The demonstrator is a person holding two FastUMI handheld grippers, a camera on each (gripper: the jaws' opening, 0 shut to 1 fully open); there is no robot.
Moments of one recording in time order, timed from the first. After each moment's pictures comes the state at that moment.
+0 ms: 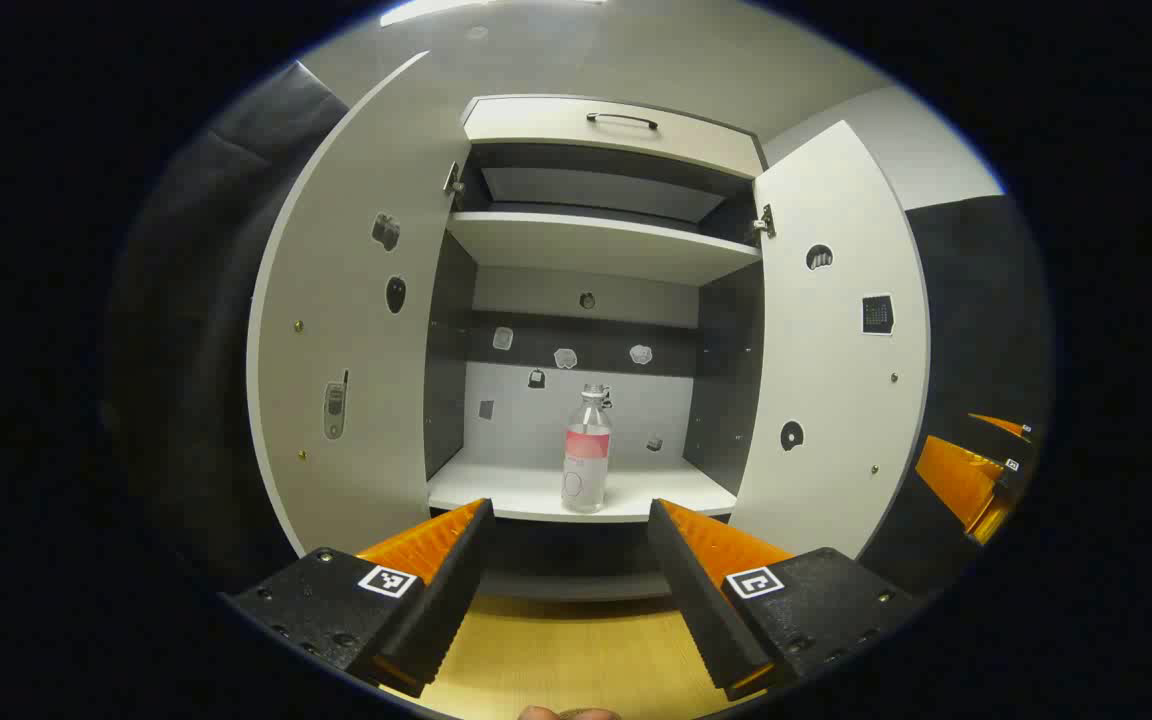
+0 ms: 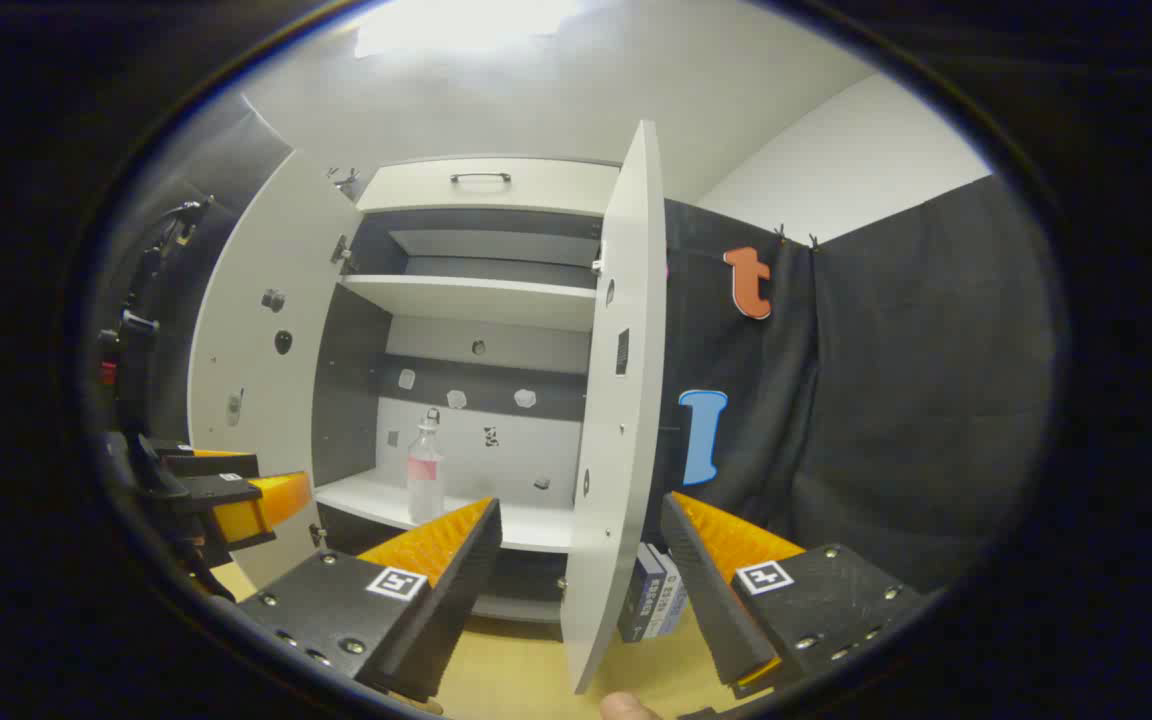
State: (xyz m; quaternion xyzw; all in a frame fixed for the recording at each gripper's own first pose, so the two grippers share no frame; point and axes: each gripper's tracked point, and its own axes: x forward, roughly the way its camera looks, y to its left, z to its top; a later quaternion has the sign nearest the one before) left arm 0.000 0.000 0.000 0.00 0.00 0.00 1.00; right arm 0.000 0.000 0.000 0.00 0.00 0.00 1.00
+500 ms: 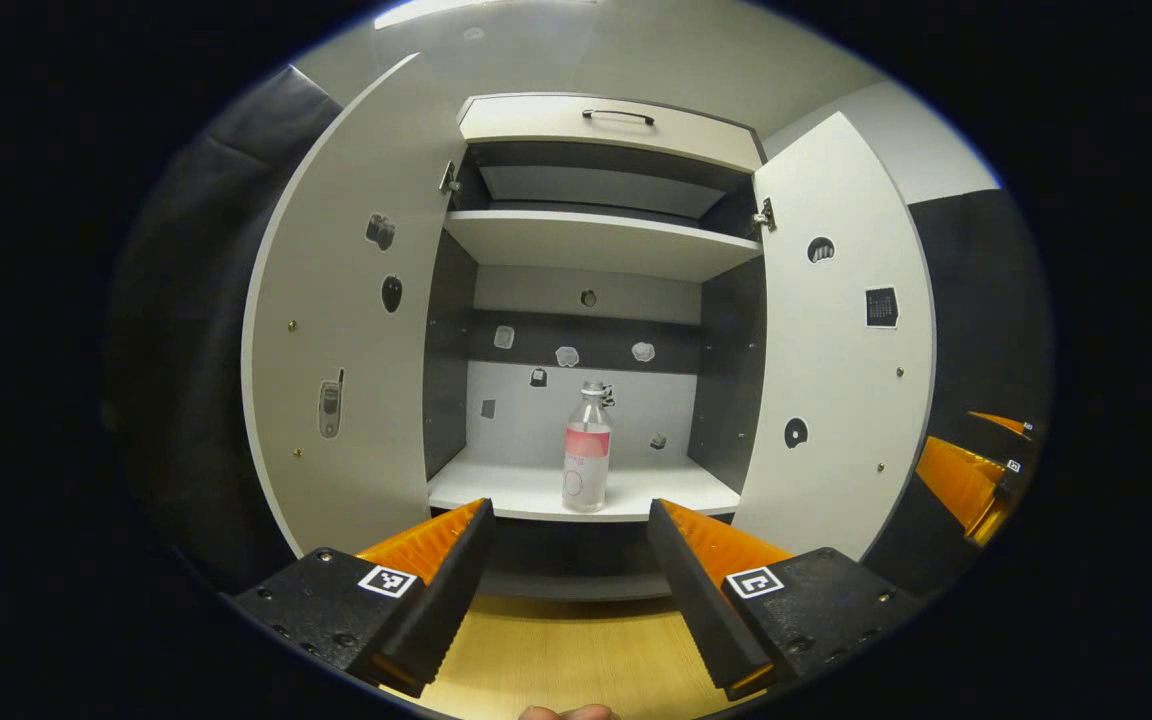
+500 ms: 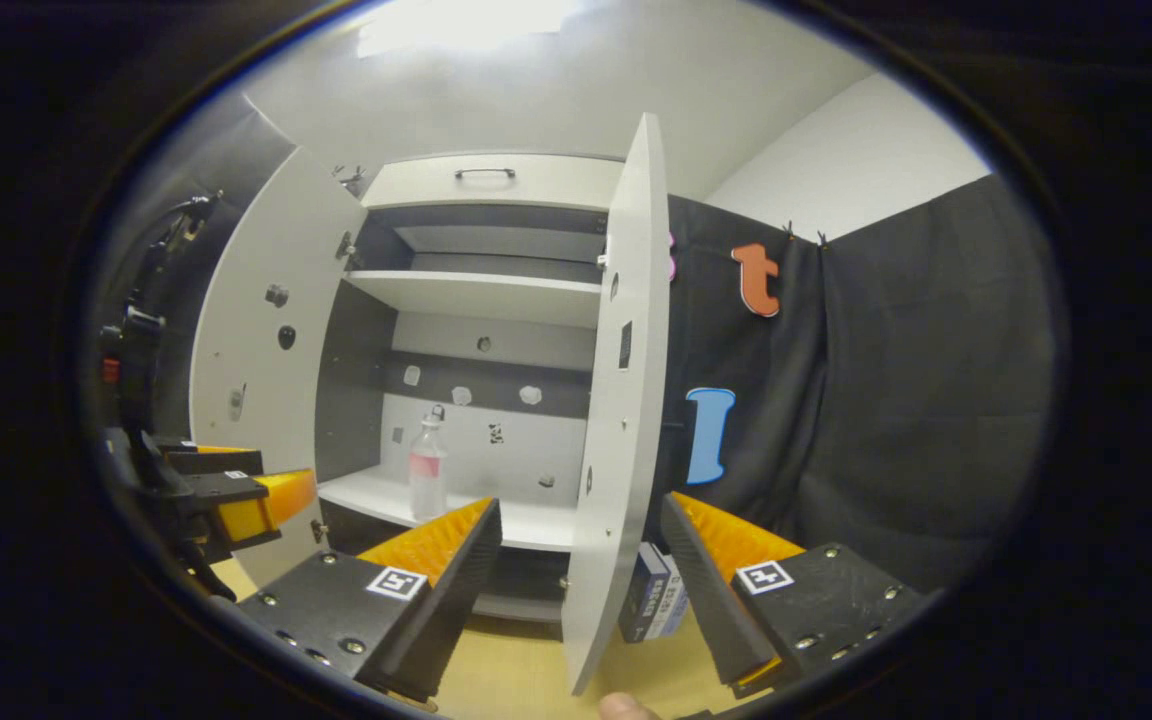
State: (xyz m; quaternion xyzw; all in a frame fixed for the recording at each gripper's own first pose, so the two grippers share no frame) left arm 0.005 -0.006 -0.003 0.00 0.00 0.01 1.00; right arm 0.006 0.000 -0.004 0.00 0.00 0.01 1.00
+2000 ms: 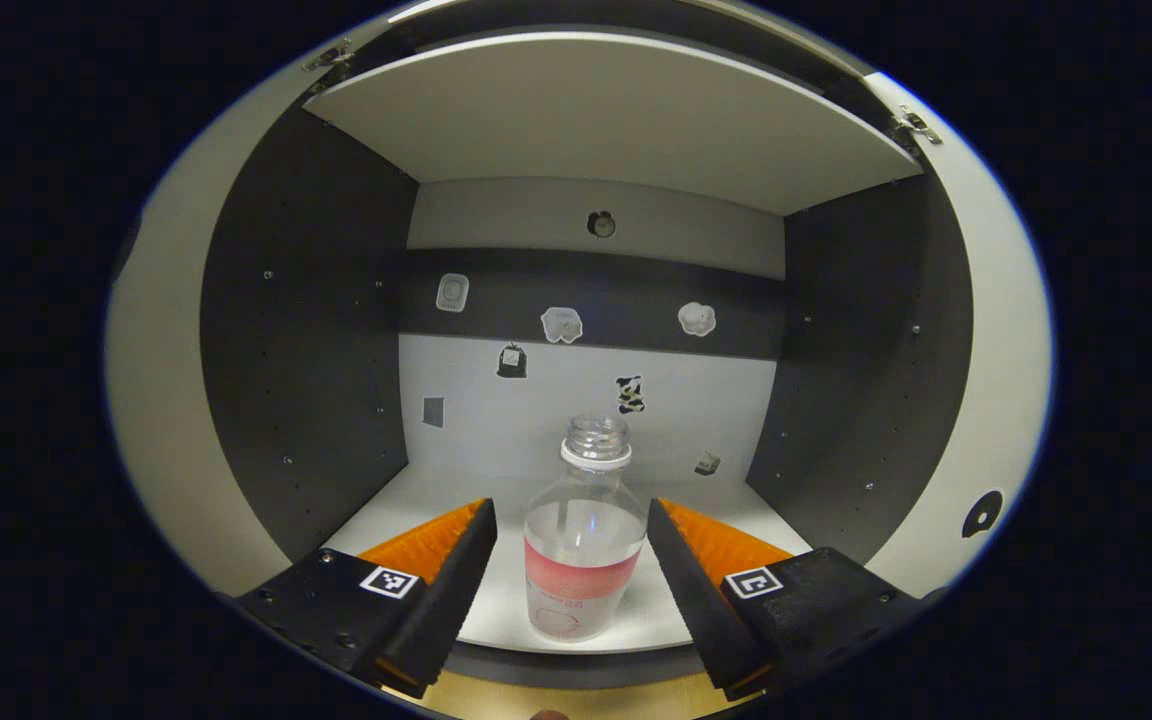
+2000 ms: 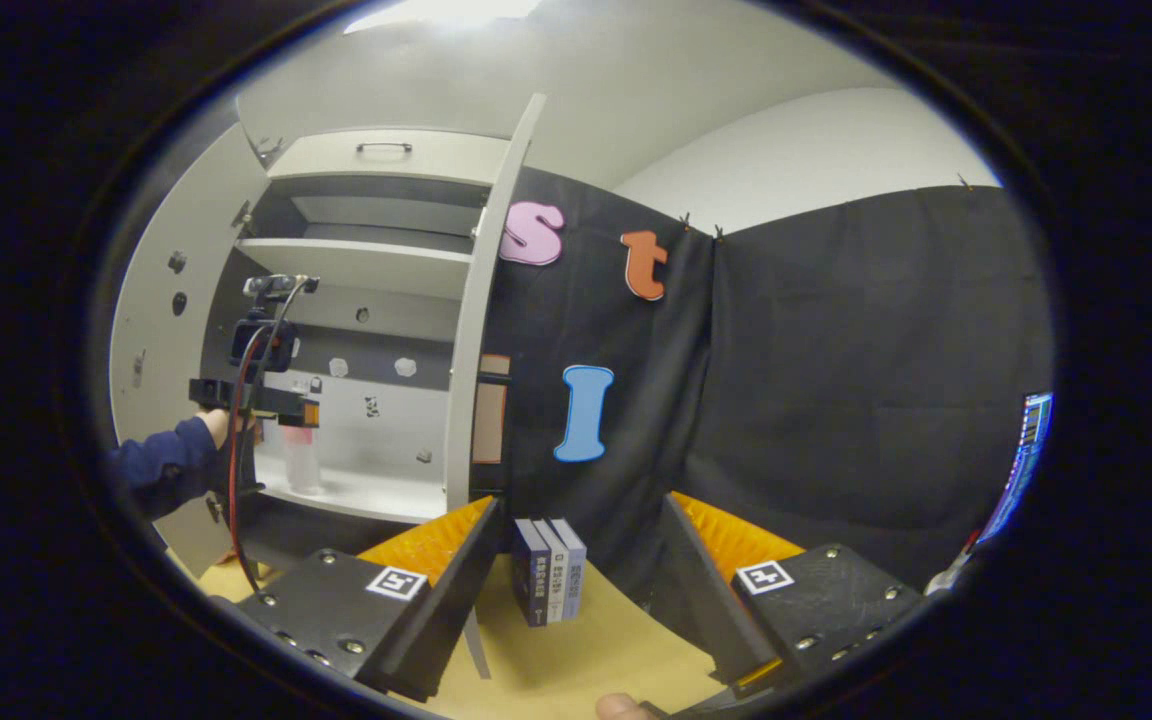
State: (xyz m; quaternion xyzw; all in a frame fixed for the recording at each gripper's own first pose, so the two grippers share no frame) left arm 0.292 0.006 -0.022 0.00 0.09 0.03 1.00; right arm -0.017 -0.101 -0.032 -0.02 0.03 -0.16 0.99
